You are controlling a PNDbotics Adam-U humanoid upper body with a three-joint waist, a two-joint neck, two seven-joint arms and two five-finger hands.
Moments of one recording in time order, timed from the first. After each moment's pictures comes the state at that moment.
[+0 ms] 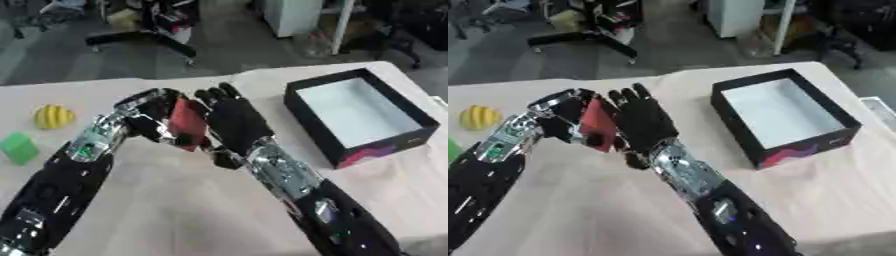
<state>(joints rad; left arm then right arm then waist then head) -0.78 0.25 -0.30 -0.97 0.27 -0.11 -0.74 -0.62 -0.01 0.57 -1.48 1.48 0.05 0.13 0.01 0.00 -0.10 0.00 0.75</state>
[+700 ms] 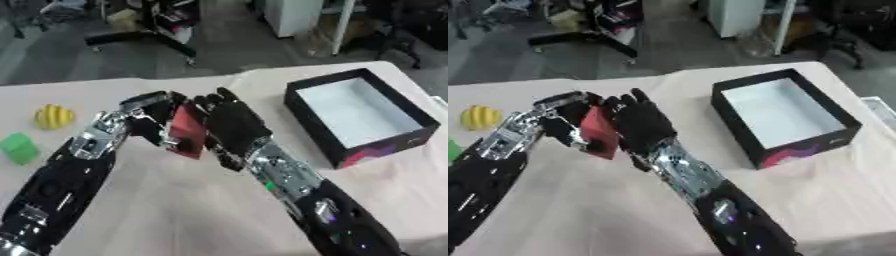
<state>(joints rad) -0.79 0.25 -0.30 -0.97 0.24 -0.11 -0.82 -0.62 -0.01 0.57 -1.48 1.48 0.03 0.20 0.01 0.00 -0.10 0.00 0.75</state>
